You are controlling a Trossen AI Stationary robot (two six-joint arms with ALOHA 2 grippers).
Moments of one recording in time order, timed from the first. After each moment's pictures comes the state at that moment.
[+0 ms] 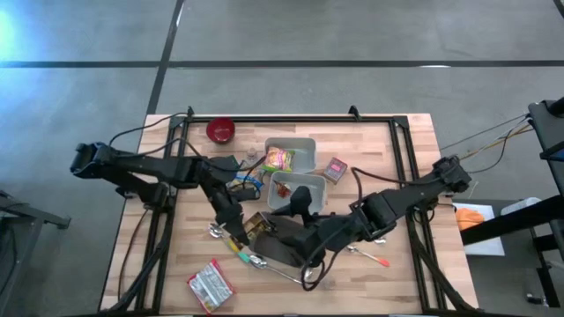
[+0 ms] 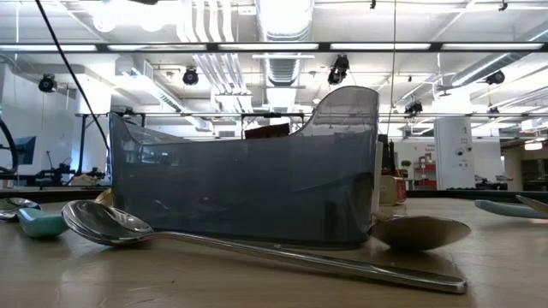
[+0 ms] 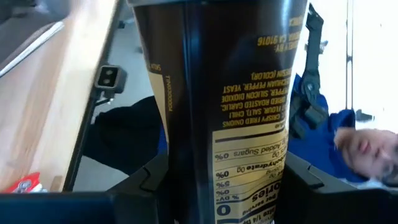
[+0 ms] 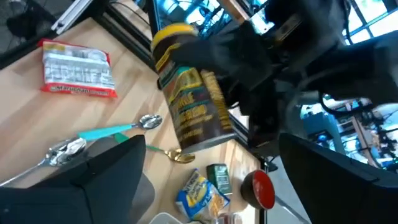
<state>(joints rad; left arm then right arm) -0.12 1.29 1.05 -0.22 0.84 -1.19 0.47 1.76 1.84 -0.59 0.52 -0.49</state>
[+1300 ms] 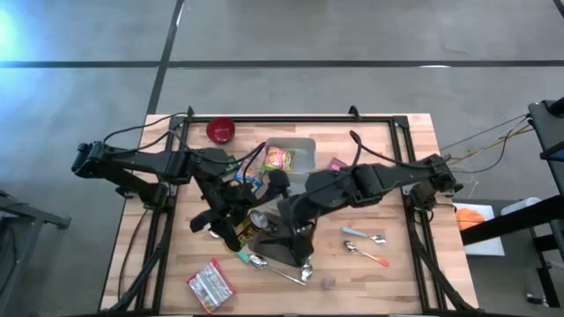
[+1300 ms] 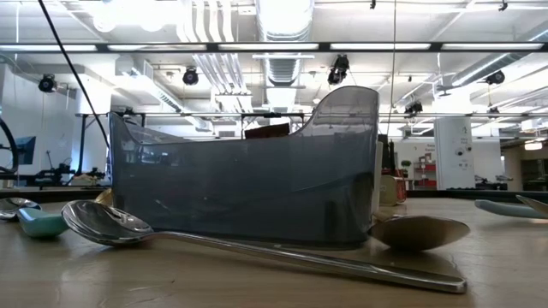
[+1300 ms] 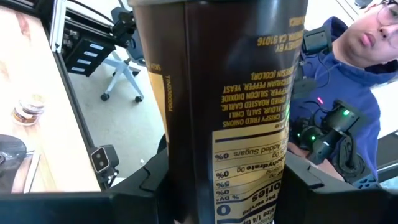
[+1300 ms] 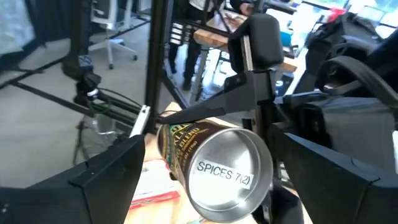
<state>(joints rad) -0.14 1.29 1.22 -0.24 0.87 -0.62 0.31 1.86 2.12 -0.55 0.02 -0.15</state>
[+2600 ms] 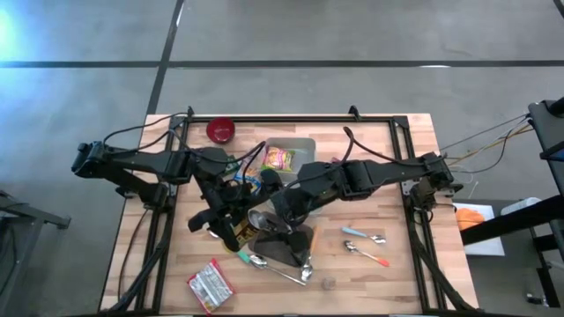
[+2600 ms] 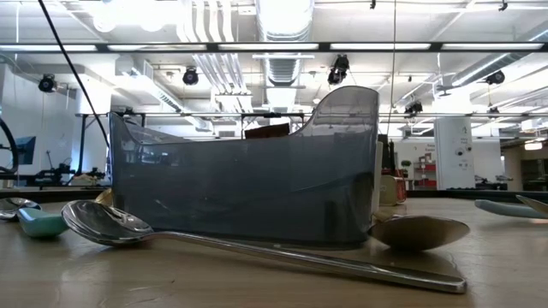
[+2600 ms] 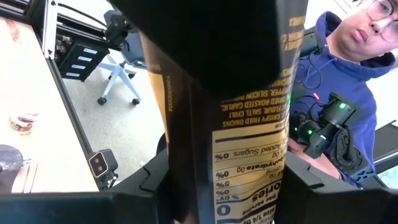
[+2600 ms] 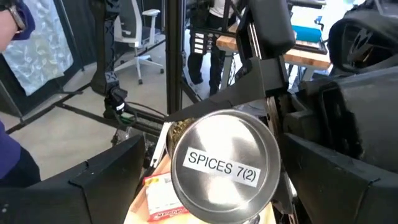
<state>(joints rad) -0.13 1.30 1.22 -0.22 0.89 -0.59 0.25 1.87 2.05 -0.44 -0.14 -0.05</state>
